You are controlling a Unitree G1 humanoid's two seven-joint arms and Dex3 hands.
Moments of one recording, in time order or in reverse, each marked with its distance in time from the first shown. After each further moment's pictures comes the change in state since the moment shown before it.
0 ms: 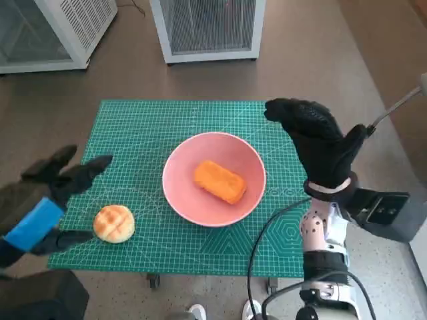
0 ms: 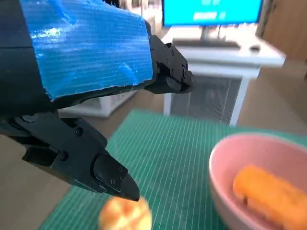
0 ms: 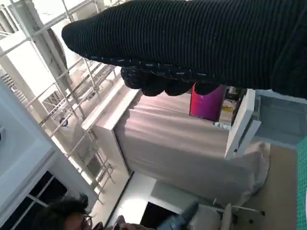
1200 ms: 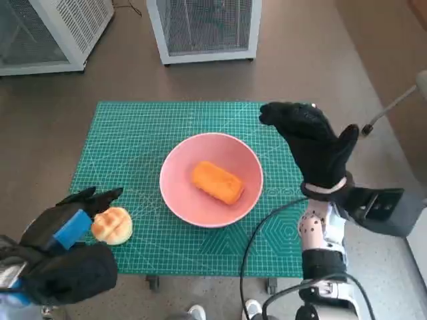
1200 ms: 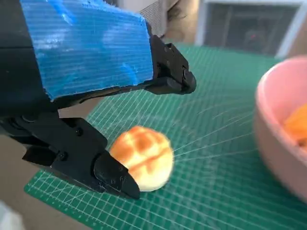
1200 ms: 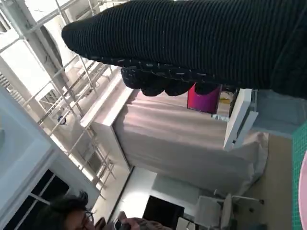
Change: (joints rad) left arm 0.090 -0.042 -0.285 0.347 0.119 -0.054 0.256; right arm -0.015 -0.004 -0.003 0.042 0.019 0.019 0.051
